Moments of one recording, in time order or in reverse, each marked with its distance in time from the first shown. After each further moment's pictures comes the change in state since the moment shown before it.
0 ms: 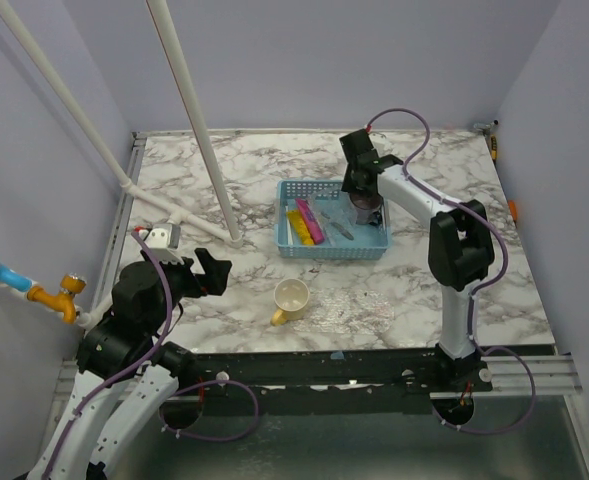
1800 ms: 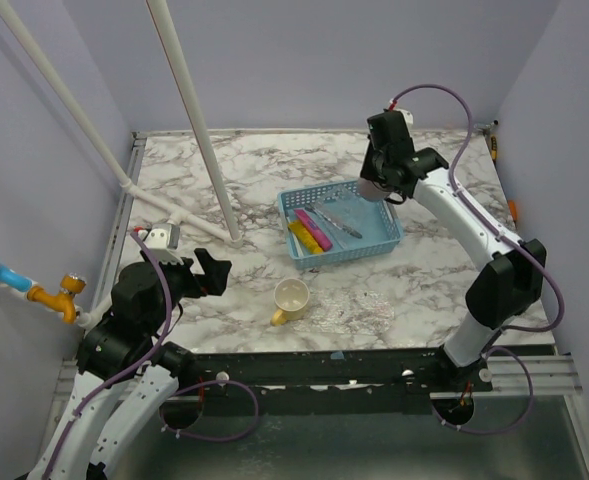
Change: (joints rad) left arm 0.001 -0.004 0.000 0.000 0.001 0.000; right arm 0.008 -0.328 -0.029 -0.095 -0.034 -0.064
